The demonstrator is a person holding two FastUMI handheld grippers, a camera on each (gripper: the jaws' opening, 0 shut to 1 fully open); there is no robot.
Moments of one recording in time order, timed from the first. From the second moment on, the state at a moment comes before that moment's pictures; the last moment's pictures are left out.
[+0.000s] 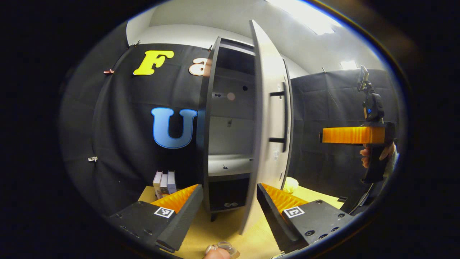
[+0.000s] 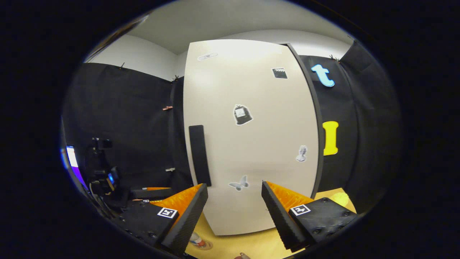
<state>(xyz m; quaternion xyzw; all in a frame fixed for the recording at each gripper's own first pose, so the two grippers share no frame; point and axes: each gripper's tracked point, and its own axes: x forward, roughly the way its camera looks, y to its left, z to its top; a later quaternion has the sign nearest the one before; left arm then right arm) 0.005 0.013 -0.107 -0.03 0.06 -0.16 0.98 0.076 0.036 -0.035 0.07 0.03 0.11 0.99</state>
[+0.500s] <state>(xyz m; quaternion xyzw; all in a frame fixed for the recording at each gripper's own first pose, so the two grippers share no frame) 0.005 -0.050 -0.094 -0.03 0.04 -0.20 0.98 0.088 -0.022 -0.048 0.04 0.00 0.01 1.00</state>
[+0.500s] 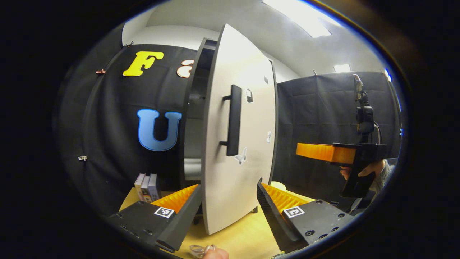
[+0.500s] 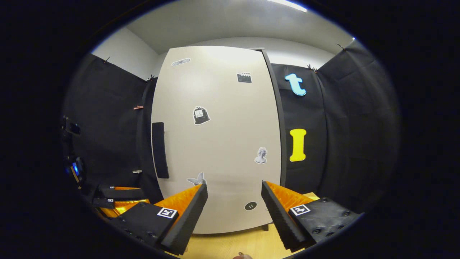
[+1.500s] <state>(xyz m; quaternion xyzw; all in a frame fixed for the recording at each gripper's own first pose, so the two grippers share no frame) 0.025 -0.072 -0.073 -0.05 0.02 -0.20 0.98 0.074 -0.036 -0.052 0.03 -0.01 -0.01 1.00</state>
